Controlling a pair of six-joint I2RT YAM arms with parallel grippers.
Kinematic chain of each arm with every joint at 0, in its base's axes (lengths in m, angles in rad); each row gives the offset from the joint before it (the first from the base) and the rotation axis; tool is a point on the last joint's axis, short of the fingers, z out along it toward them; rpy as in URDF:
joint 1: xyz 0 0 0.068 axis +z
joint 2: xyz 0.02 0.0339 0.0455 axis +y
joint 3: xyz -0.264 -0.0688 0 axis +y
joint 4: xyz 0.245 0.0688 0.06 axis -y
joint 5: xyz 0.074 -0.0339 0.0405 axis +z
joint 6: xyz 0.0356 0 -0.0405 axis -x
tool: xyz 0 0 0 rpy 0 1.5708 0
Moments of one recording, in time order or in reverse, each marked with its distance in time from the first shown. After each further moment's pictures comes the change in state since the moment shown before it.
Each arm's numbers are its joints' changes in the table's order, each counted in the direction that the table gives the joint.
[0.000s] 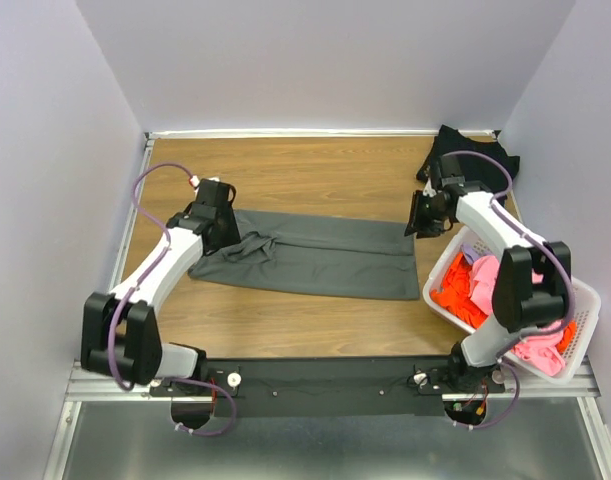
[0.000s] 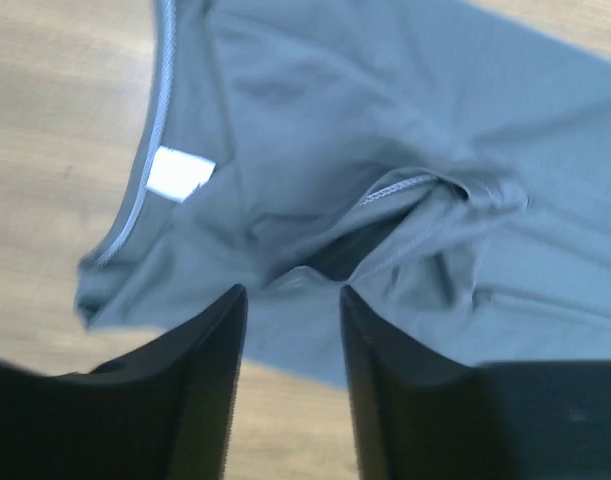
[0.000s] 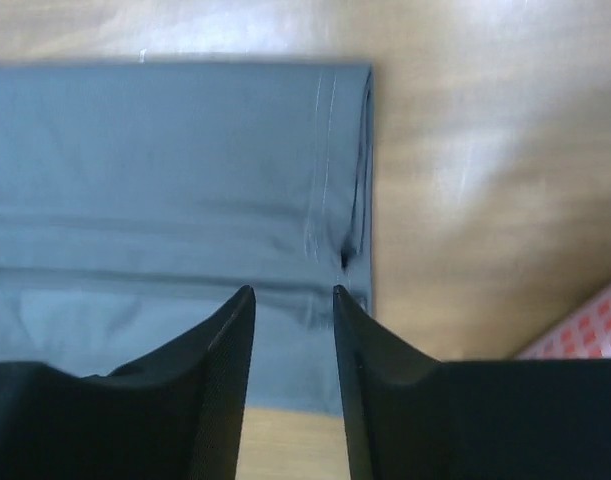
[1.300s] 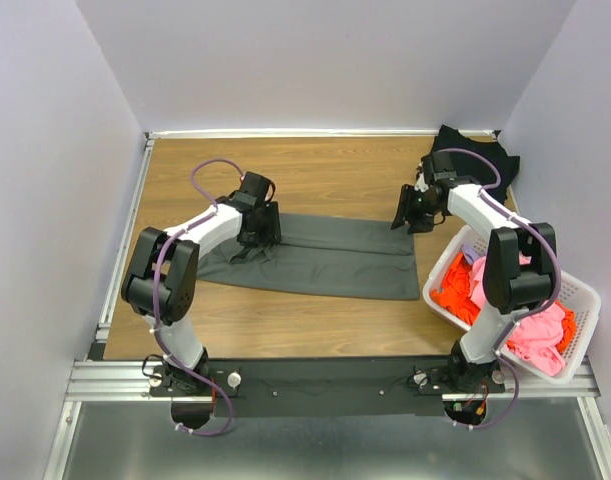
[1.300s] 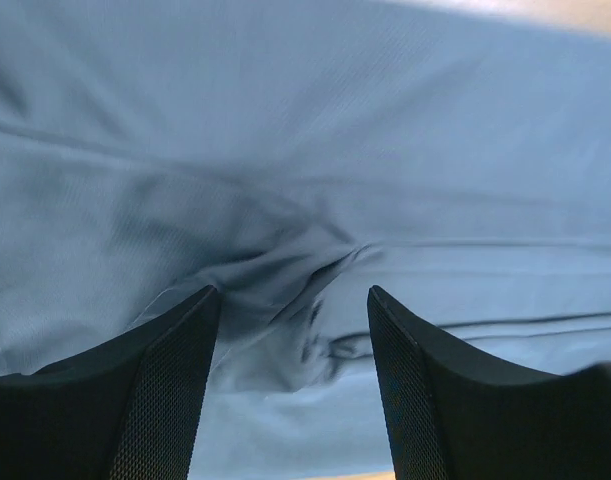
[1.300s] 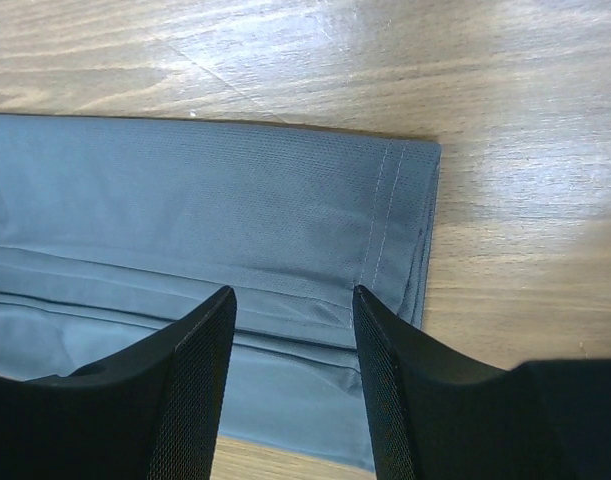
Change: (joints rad) left arm -0.133 0.375 -0.167 0.116 -0.202 0.006; right arm 0.008 0.105 -0.050 0.070 0.090 -0.022
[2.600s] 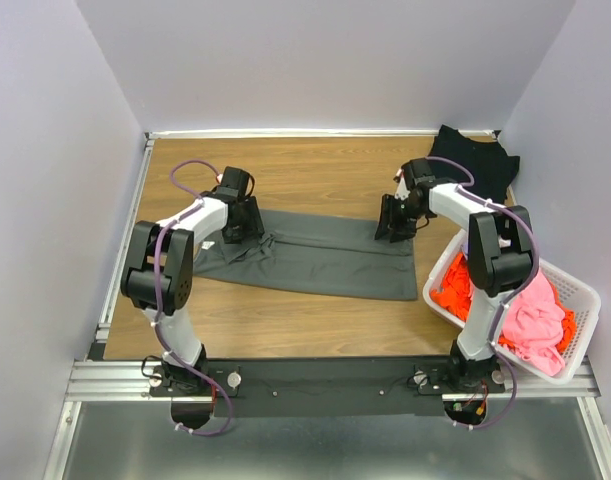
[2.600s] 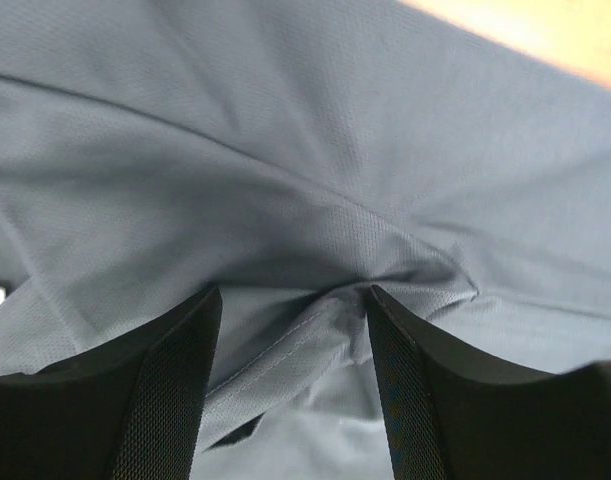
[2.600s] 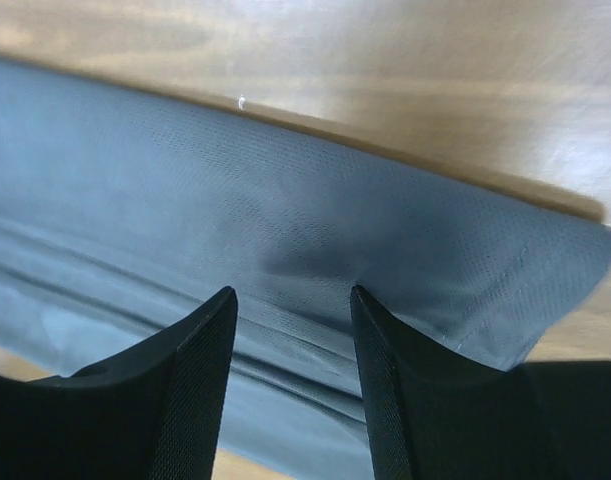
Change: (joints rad) left arm 0.140 0.047 -0.012 -0.026 0.012 0.043; right arm 0.063 0.162 -0.046 0.024 0.100 0.049
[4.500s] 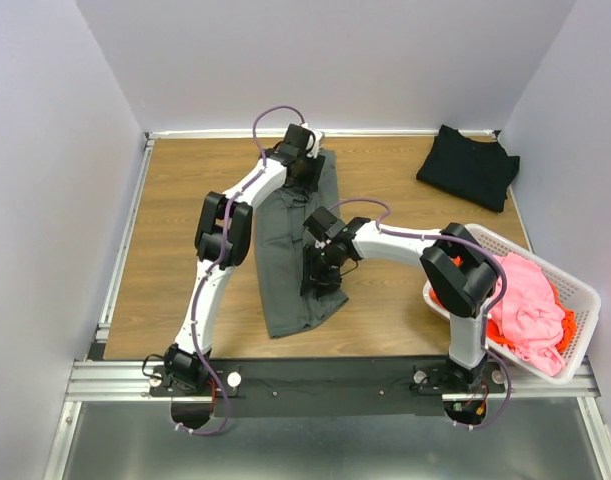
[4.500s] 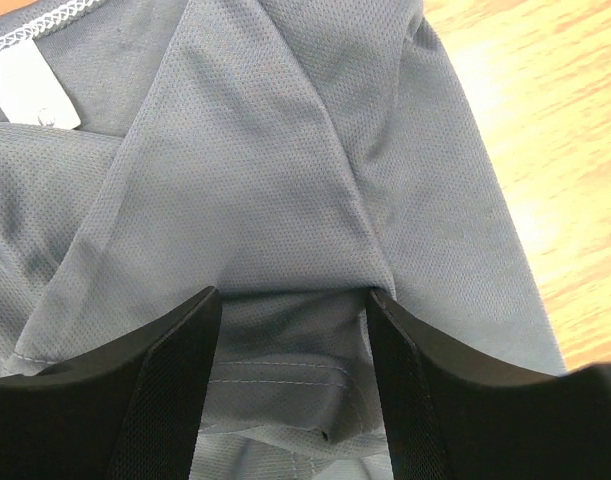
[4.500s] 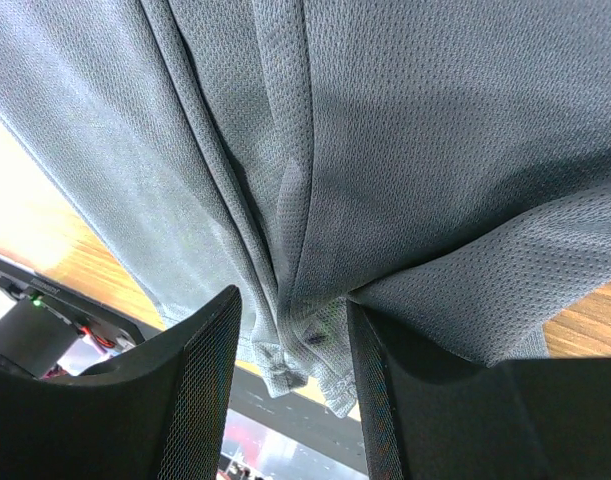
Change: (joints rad) left arm -0.170 0.687 -1.008 -0.049 -0.090 -0.425; right arm 0.618 0.010 0.039 0.034 0.001 -0.546
